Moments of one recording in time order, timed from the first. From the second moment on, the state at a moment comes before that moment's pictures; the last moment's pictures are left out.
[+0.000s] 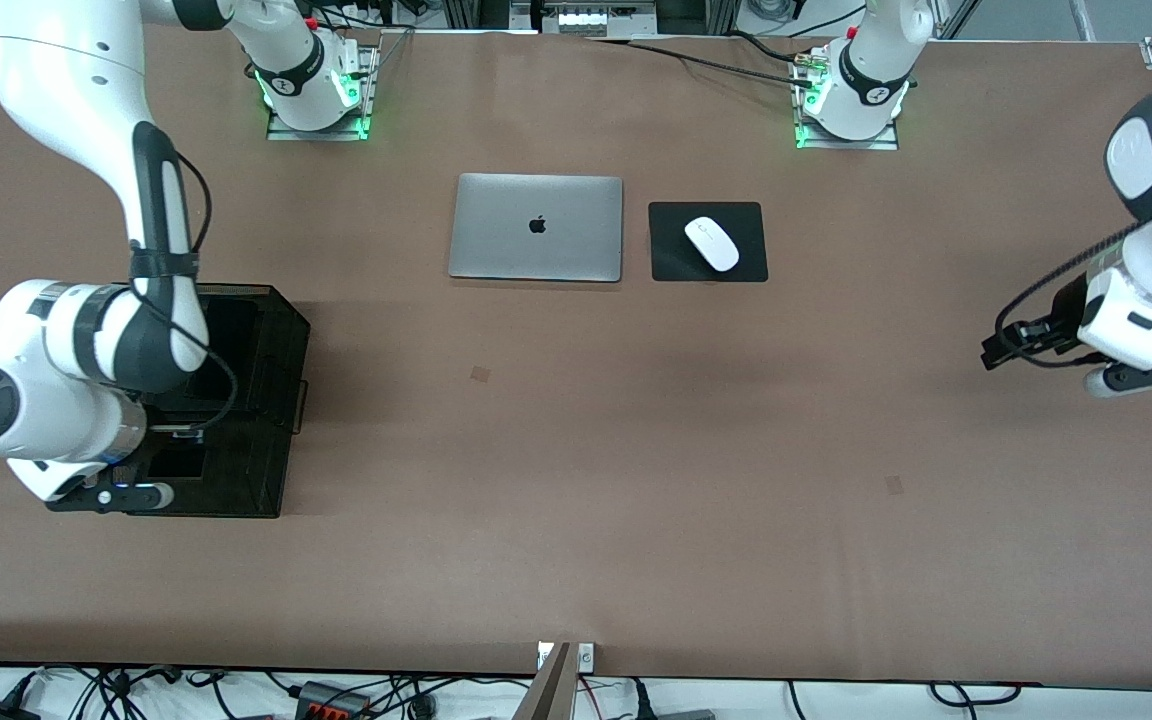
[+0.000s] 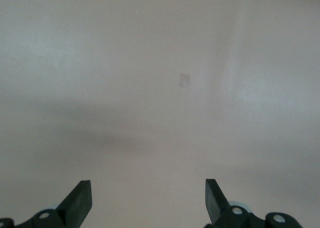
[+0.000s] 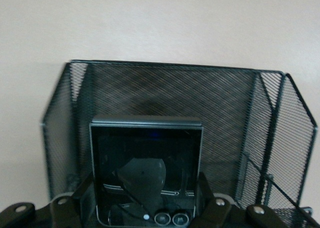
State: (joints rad) left arm 0.04 0.09 -0.01 -1.84 0.01 1.96 -0.19; right arm 0.29 0.71 -0.42 -1.35 0.17 1.93 -0.13
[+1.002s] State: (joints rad) left arm 0.02 0.05 0.00 -1.73 0.01 1.66 -0.19; right arm 0.25 0.79 -0.41 -1.41 0.24 2.03 -0.14
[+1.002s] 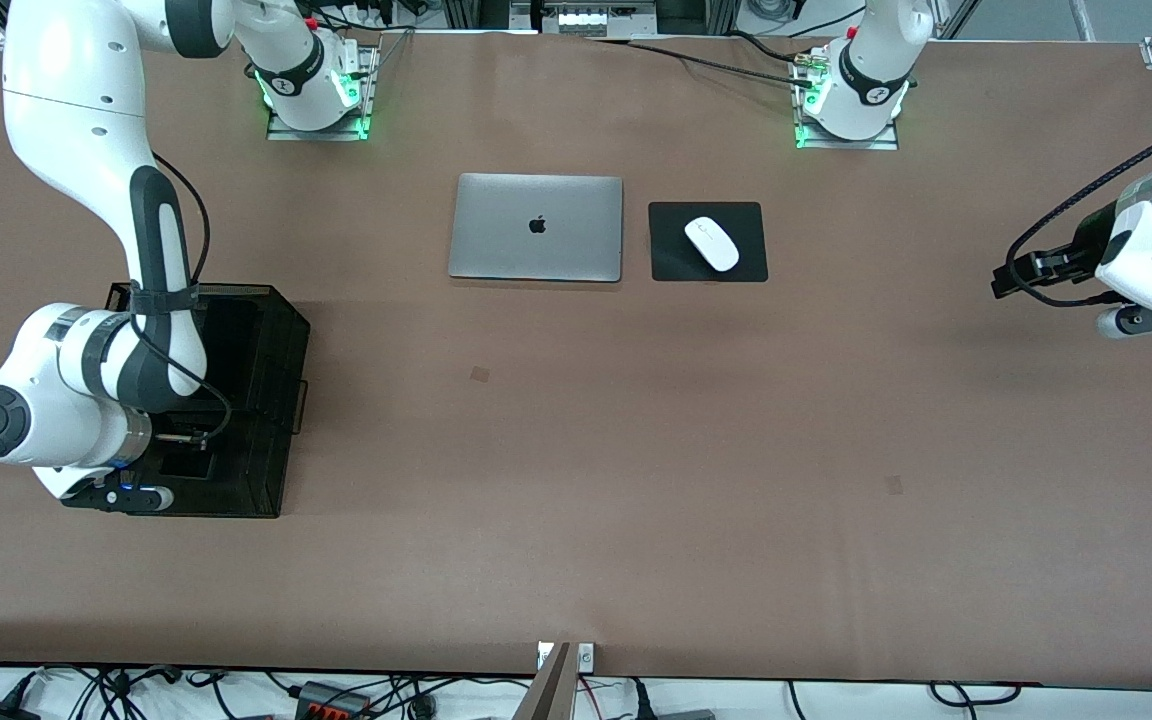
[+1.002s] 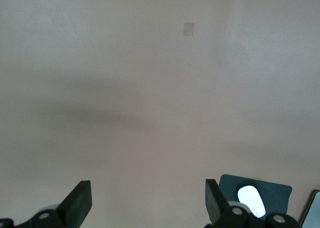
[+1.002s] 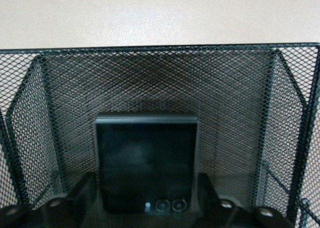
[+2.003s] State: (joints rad) left arm 0.04 0.06 -0.06 -1.73 0.01 1.74 -0.11; right arm 0.26 0.56 -0.41 -1.34 0.24 1.81 -0.14
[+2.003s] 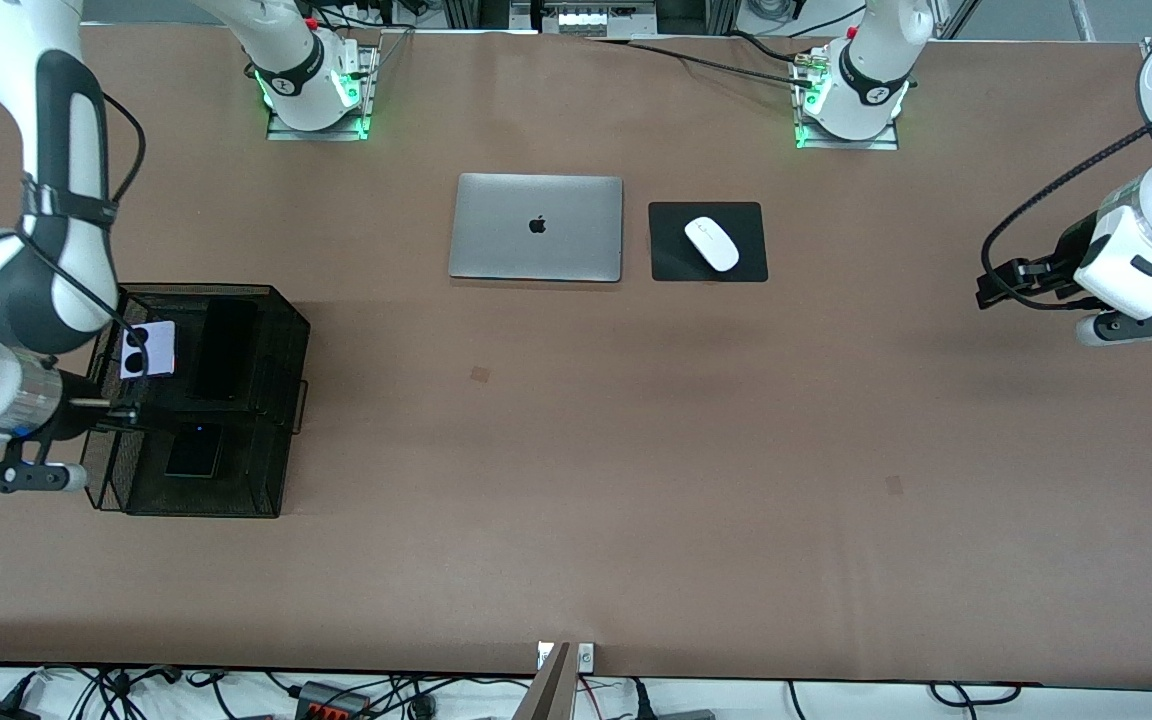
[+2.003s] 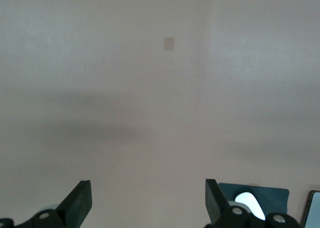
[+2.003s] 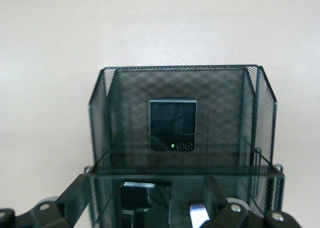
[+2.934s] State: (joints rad) left arm 0.04 0.08 -0.06 -1.73 0.00 1.79 -0.07; right arm 0.25 0.50 -0.42 -1.17 0.24 1.62 -0.06
